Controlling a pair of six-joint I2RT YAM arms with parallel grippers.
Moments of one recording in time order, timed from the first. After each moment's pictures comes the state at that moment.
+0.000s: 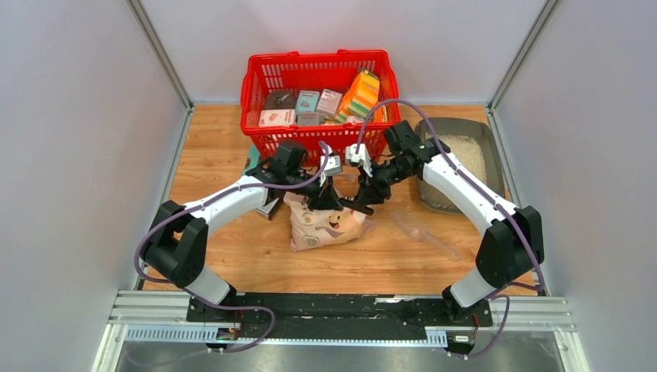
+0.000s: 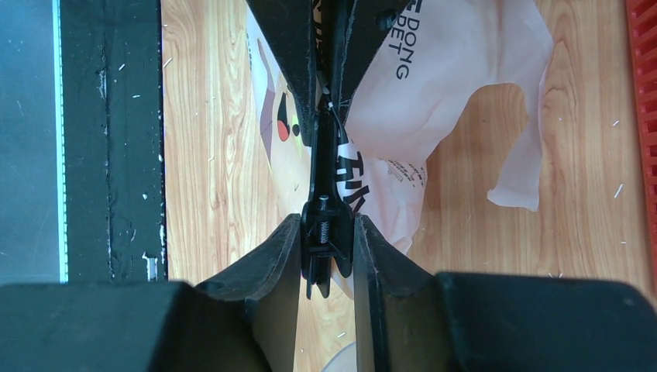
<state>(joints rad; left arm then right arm) -0.58 1.55 1.02 -0.18 0.94 0.31 0.49 1.57 1.36 -0.91 -0.81 -0.79</state>
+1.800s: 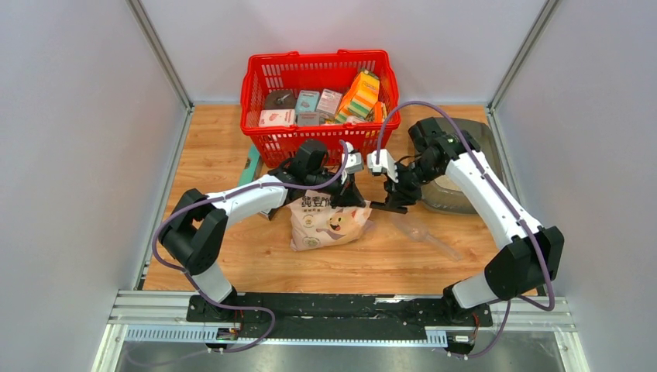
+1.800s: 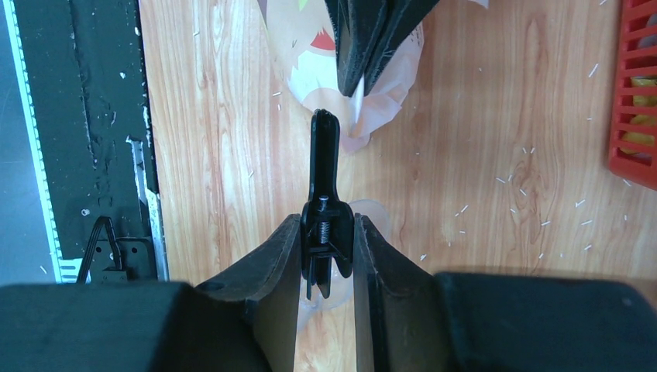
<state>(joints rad) -0.70 1.67 1.10 0.05 0.90 0.17 0.37 1.47 1.45 -1.29 -0.65 -1.09</state>
